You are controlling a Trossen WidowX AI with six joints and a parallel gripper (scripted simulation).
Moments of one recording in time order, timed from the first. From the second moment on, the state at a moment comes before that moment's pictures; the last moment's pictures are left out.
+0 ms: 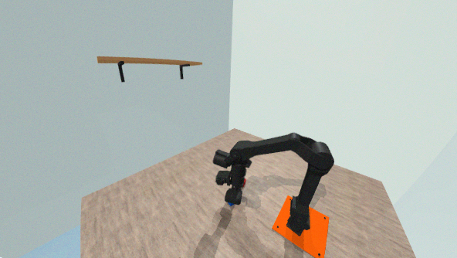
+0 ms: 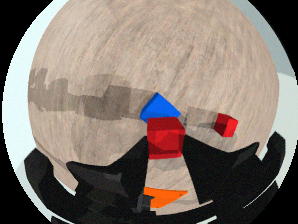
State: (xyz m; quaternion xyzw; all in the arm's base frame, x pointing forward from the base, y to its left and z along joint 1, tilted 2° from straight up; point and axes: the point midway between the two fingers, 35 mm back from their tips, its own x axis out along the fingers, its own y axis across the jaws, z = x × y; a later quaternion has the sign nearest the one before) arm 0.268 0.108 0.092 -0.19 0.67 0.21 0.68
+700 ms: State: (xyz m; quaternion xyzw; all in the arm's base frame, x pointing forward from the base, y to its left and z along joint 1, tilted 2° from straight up) arm 0.267 0.108 0.095 -0.19 0.67 0.21 0.68
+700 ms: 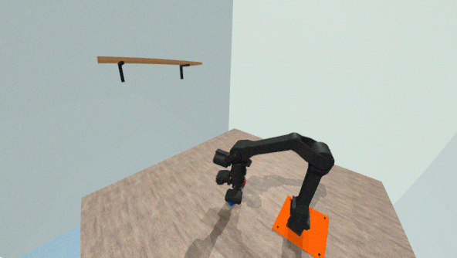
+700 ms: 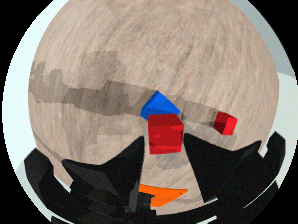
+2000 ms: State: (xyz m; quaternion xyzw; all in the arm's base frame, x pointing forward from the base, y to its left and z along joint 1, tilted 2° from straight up) arm 0.323 -0.003 0.158 -0.13 0.68 0.14 0.70
